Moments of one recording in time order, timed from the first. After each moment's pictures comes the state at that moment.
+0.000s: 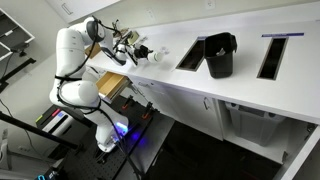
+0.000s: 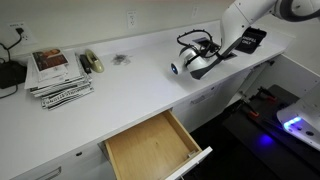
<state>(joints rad) 0.37 0.89 0.20 -1.68 -1.25 1.09 1.01</state>
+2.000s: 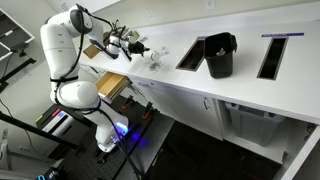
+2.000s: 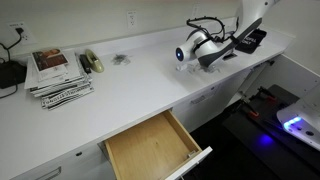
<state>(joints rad) 0.31 0.63 0.25 -1.87 -1.14 1.24 1.06</state>
